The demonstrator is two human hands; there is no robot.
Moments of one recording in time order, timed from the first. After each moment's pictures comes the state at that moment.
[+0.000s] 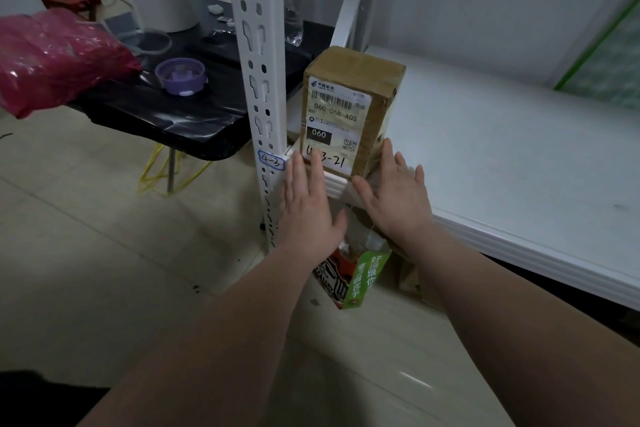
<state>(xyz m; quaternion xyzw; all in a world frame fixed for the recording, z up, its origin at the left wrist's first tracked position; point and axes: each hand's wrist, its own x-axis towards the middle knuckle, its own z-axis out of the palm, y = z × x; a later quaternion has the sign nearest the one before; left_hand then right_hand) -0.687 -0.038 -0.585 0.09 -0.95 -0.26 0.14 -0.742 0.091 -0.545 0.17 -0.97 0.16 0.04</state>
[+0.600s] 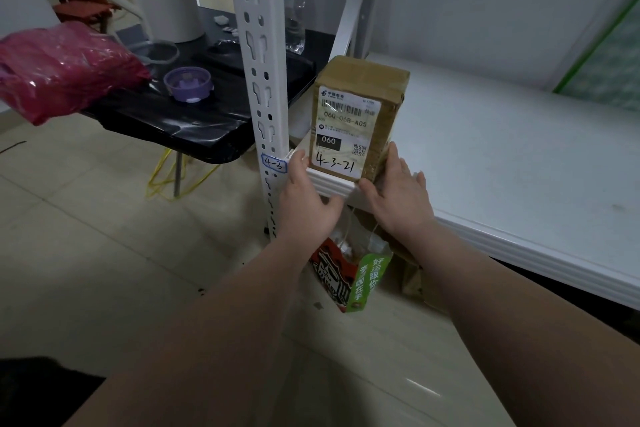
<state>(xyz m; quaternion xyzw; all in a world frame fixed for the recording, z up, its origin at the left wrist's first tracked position) -0.688 -0.040 -0.565 0.13 -0.87 -0.43 0.20 -0.747 0.098 -0.550 0.16 -0.96 0.23 0.04</state>
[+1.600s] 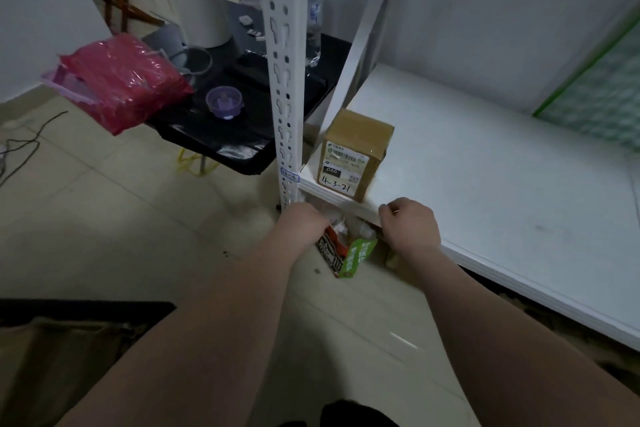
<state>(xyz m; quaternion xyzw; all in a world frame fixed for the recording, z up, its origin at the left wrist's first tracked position) -0.624 -0.038 -0.417 0.27 -0.81 -0.48 -0.18 -0.679 0.121 -0.418 -0.02 -0.96 0.25 -0.12</state>
